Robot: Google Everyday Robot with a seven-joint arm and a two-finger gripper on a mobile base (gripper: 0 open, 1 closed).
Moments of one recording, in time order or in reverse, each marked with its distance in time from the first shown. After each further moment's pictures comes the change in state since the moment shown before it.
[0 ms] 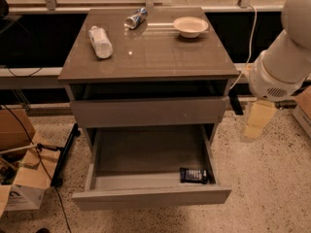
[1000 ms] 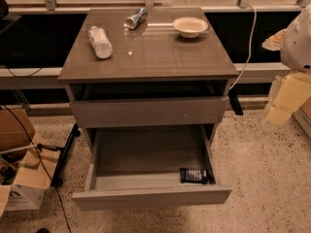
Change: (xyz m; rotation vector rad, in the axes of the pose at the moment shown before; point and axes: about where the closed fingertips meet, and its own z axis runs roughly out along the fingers) arm -0.014 0.019 -0.107 0.007 -0.093 0.054
